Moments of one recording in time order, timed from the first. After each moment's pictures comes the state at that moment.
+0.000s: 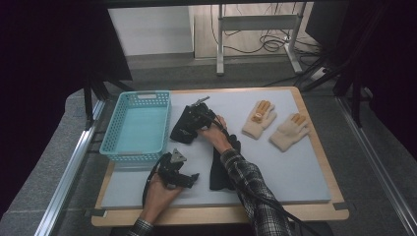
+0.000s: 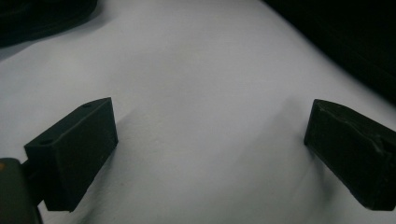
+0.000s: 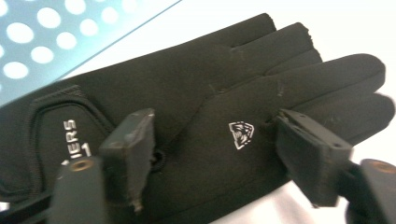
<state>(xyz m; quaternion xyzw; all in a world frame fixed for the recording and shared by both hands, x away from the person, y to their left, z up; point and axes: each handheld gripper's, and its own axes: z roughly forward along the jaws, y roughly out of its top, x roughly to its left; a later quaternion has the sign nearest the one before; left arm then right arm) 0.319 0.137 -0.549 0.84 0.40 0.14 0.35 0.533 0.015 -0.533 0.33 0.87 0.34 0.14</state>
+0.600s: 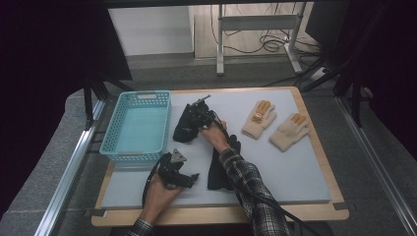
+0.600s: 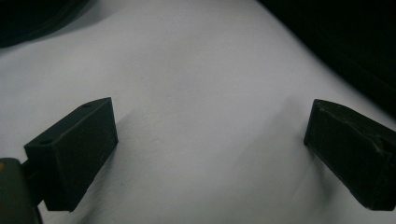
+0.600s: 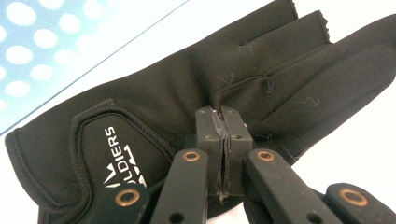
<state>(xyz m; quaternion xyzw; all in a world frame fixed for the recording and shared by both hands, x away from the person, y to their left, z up) 0.319 0.137 -0.549 0.84 0.40 0.14 0.35 0.530 0.013 -0.525 0.33 0.87 0.34 0.12</state>
